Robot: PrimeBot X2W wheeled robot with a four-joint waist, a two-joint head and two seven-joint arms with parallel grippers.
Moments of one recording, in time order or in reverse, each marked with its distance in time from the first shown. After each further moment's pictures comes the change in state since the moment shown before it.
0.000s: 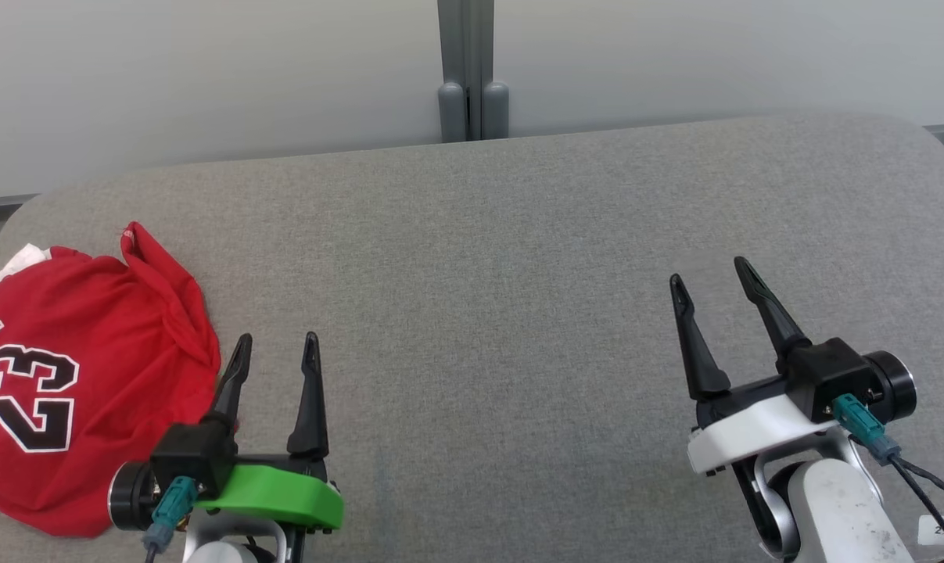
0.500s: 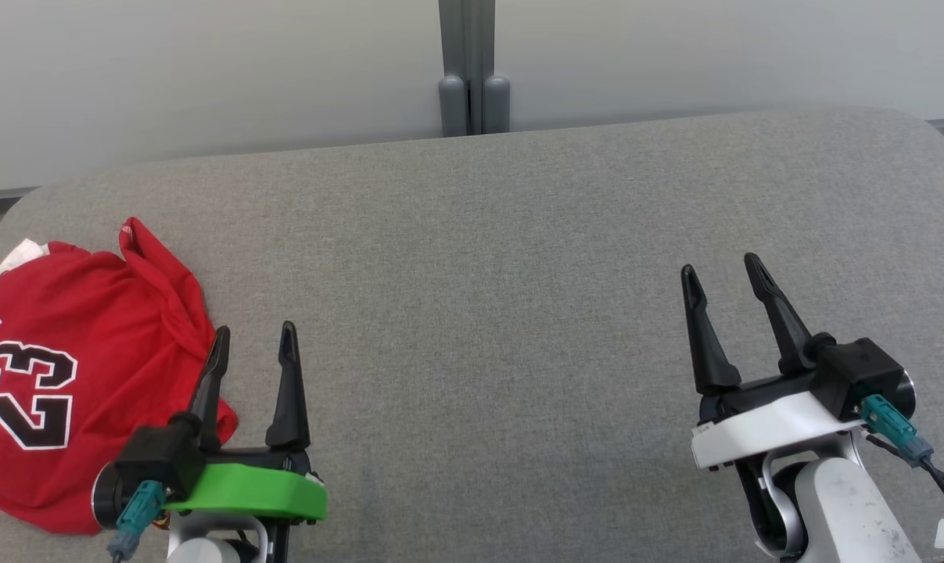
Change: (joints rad) left arm 0.000 -0.024 0.055 -0.010 -0.032 -0.034 -0.030; right arm 0.001 0.000 0.004 -0.009 0.125 0.000 -0.031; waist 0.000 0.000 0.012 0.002
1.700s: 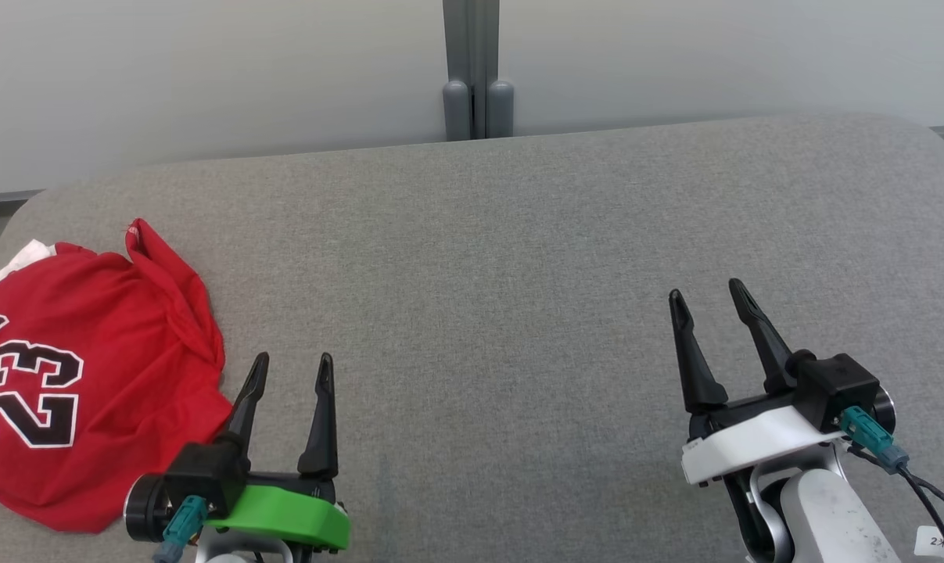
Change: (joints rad) left arm 0.012 -0.003 -0.037 0.092 0.064 -0.046 -0.041; right arm -0.001 -0.001 0.021 0.102 0.024 0.000 -0.040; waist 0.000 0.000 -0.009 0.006
